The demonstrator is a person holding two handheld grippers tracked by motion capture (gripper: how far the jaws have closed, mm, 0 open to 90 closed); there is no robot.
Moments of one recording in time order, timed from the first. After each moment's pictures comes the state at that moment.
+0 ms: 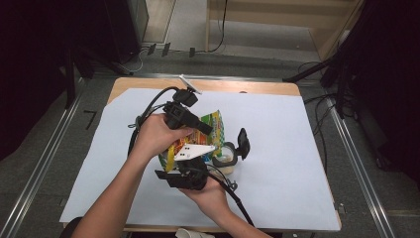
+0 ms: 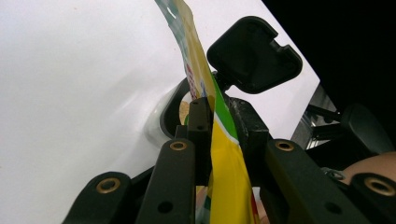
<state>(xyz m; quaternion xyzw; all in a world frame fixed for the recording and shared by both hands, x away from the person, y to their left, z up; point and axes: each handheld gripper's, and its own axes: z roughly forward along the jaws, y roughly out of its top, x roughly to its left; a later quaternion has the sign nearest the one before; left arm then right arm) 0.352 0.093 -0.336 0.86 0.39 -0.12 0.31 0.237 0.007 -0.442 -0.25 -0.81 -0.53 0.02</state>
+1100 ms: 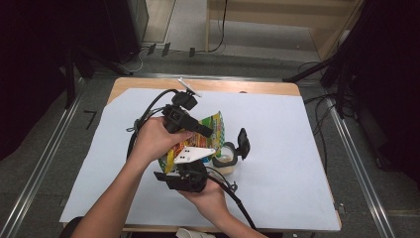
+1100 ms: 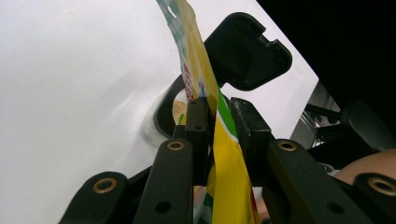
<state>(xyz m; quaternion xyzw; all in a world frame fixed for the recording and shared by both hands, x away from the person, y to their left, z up) 0.338 0.093 -0.335 0.86 0.38 -0.11 0.33 0.231 0.008 -0.446 -0.25 -0.80 -0.54 0.02</state>
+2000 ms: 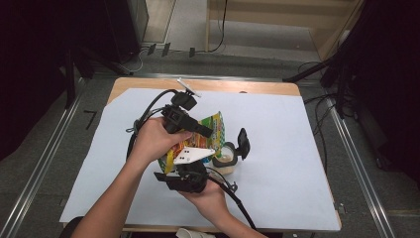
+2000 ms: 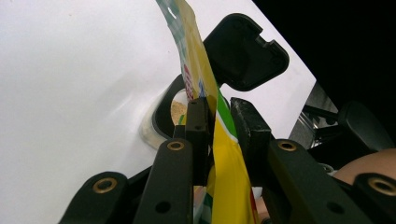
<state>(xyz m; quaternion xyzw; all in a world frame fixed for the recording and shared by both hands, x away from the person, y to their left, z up) 0.337 0.094 -0.334 0.86 0.38 -0.11 0.33 0.230 0.008 -0.446 -0.25 -0.81 -0.54 0.01</state>
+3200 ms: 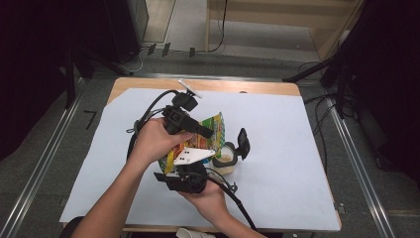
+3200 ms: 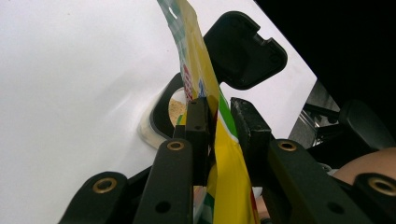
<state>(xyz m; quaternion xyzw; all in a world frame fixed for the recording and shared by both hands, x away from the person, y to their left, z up) 0.334 0.091 -0.333 0.86 0.38 -0.11 0.33 0.229 0.008 -0.447 -0.24 -0.80 -0.54 0.01</state>
